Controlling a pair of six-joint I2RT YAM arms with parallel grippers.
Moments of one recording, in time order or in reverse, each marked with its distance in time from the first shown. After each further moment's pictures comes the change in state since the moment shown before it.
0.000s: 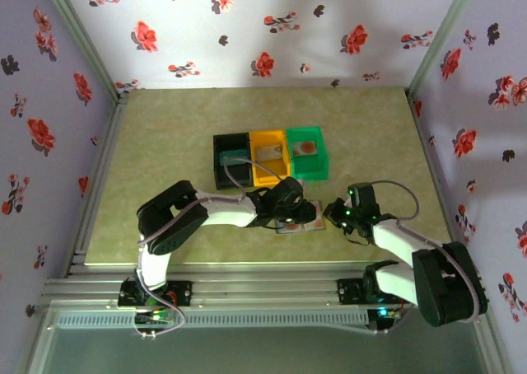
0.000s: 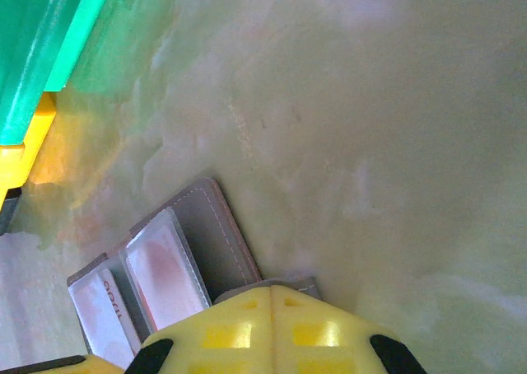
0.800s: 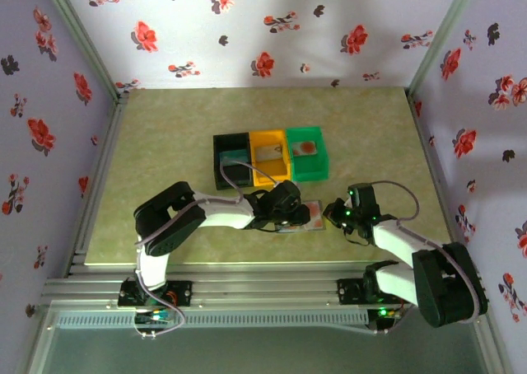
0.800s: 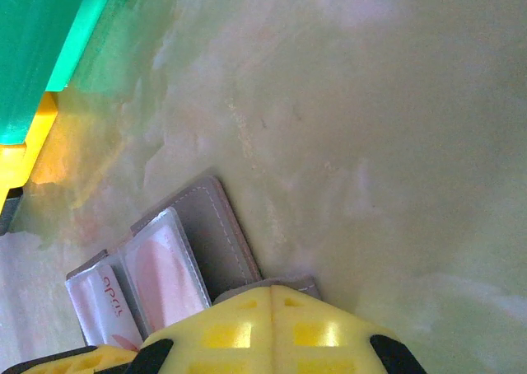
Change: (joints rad) left arm 0.002 -0.023 -0.034 -0.051 -0.074 -0.016; right arm 0.000 -0.003 -0.005 0.006 0.000 0.000
